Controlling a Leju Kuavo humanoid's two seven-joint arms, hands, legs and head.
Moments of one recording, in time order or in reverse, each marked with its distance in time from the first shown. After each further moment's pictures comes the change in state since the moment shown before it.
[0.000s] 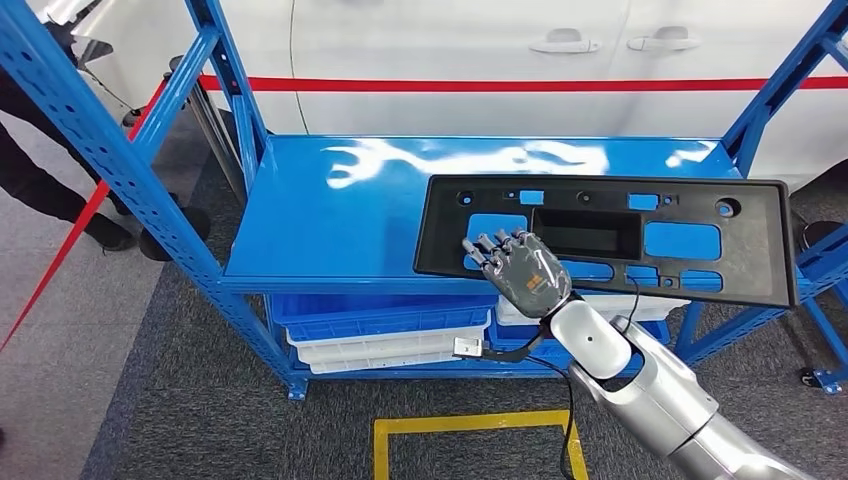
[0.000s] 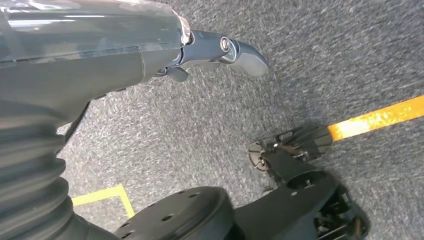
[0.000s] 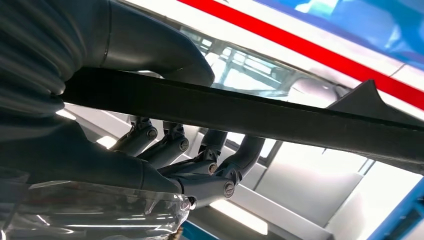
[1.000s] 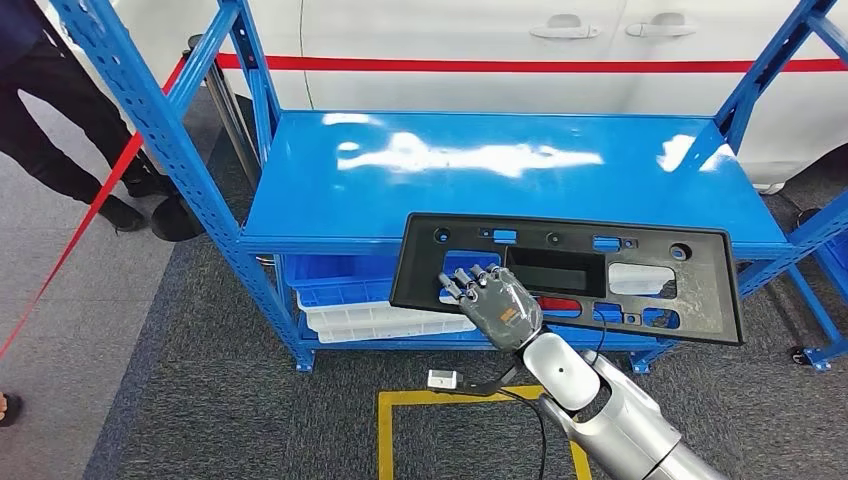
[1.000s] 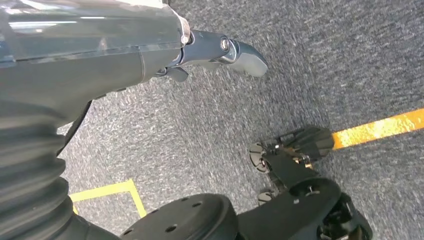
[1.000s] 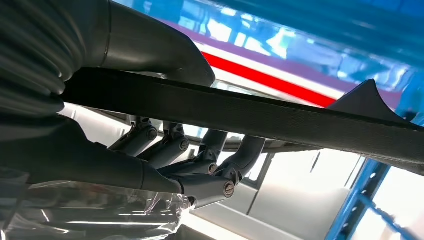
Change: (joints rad) left arm 0.002 0.018 0.002 0.000 0.023 -0.003 -0.002; right arm 0.100 0.120 -0.016 0.070 0.000 -0.046 0.000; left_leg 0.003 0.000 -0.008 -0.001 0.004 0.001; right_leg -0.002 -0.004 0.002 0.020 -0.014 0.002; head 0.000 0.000
